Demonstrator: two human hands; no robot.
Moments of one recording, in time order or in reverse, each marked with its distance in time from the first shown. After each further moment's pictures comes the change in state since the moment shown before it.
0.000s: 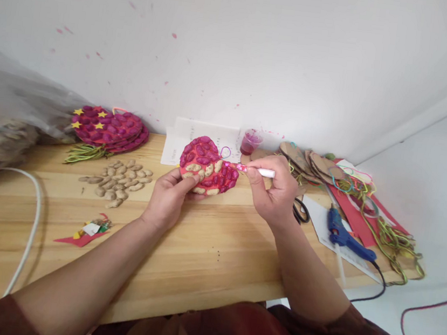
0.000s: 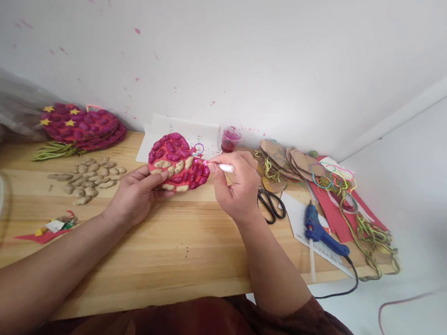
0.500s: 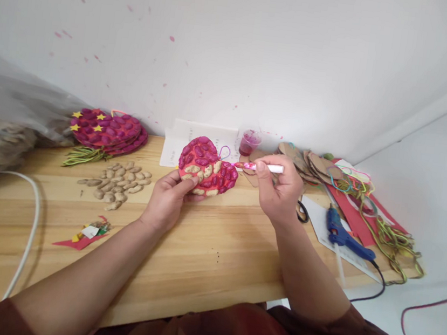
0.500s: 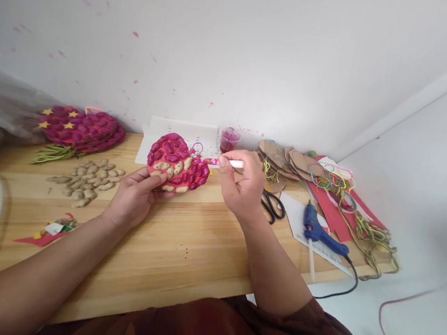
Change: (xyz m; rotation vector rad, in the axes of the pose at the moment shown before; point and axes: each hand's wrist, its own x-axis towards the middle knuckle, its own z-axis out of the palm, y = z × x) left_hand 0.001 -0.001 -0.001 -0.002 -0.009 -0.012; right_hand 0.000 0.007 -0.002 -0.025 0.096 0.106
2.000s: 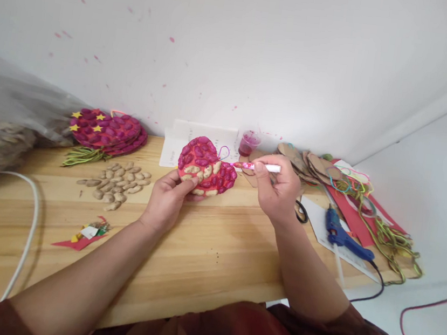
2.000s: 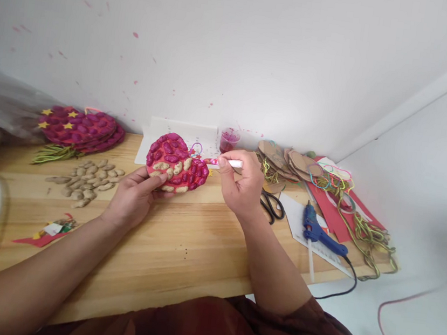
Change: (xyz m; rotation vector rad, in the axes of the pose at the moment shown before) left_hand 0.000 -0.001 0.000 0.001 -0.011 0.038; right_hand 0.001 0.004 0.001 0.024 -0.012 -0.002
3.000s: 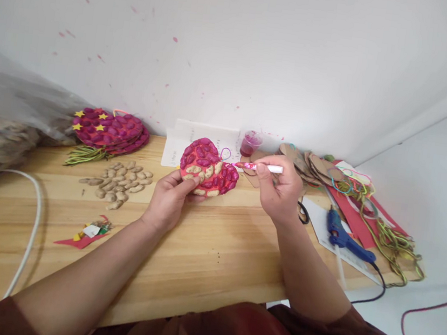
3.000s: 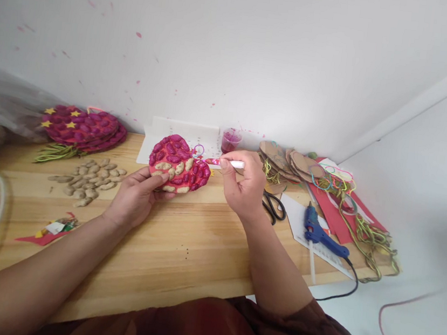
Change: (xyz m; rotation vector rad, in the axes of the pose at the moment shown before) left_hand -0.001 0.002 0.002 -0.009 0.017 -0.031; right_hand 0.000 0.000 -0.002 0.004 -0.031 -0.001
